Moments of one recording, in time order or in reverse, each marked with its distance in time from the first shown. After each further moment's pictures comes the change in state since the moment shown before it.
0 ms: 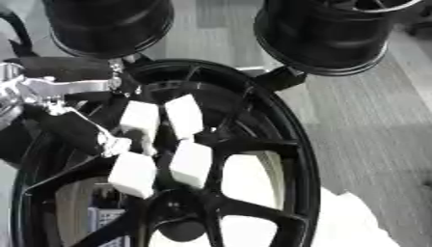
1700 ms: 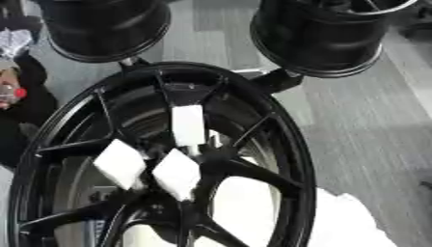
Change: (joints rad) left arm 0.083 0.114 0.394 0.127 0.177 0.057 0.245; right arm 0.003 0.000 -0.012 0.000 -0.002 -0.006 -0.013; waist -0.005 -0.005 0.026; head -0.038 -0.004
